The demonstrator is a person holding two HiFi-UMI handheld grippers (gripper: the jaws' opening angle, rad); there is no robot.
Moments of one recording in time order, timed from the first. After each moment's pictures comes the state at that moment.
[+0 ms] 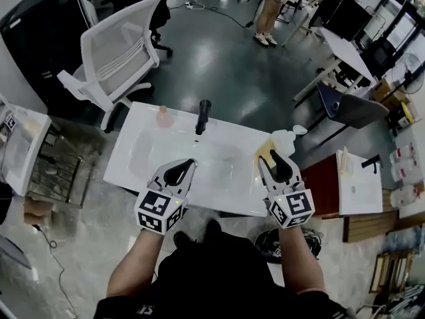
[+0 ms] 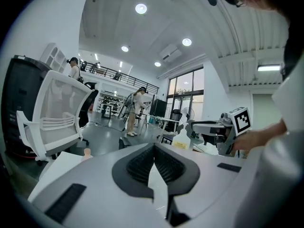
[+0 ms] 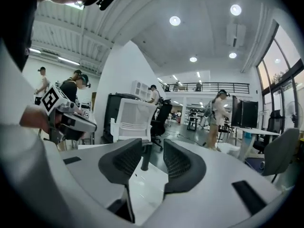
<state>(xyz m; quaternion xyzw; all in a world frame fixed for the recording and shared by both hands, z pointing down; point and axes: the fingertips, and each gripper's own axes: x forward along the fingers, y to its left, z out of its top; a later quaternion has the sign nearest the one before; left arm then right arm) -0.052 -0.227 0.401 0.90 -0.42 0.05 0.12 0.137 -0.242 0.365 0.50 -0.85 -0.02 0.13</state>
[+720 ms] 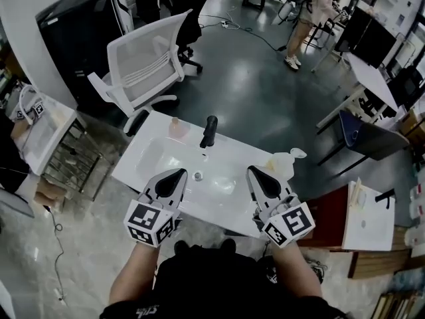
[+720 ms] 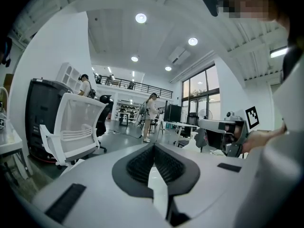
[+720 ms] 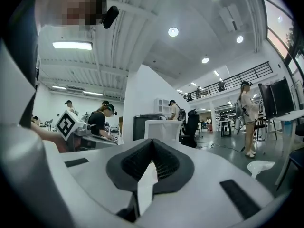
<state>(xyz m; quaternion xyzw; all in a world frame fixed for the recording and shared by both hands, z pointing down) -0.039 -0.204 0.351 0.84 -0.53 0.03 0.10 0.110 -0.222 0.309 0.32 -0.95 0.01 0.02</state>
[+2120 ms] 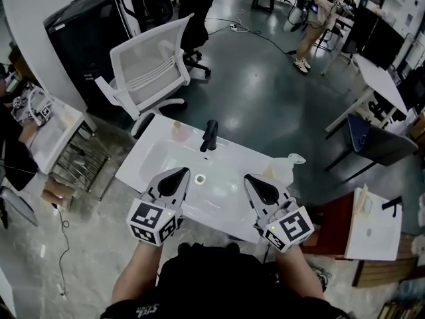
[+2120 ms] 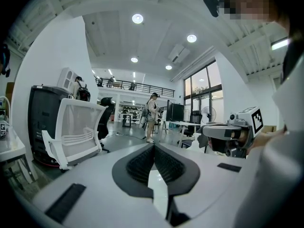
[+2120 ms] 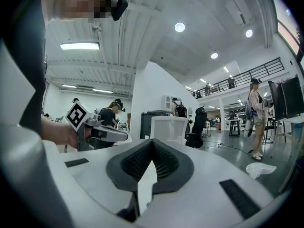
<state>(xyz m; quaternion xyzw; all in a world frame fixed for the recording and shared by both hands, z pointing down) -0.012 -0.222 0.336 0.83 -0.55 0.05 0.08 0.129 -0.223 0.318 0.27 -0.96 0.00 0.05</state>
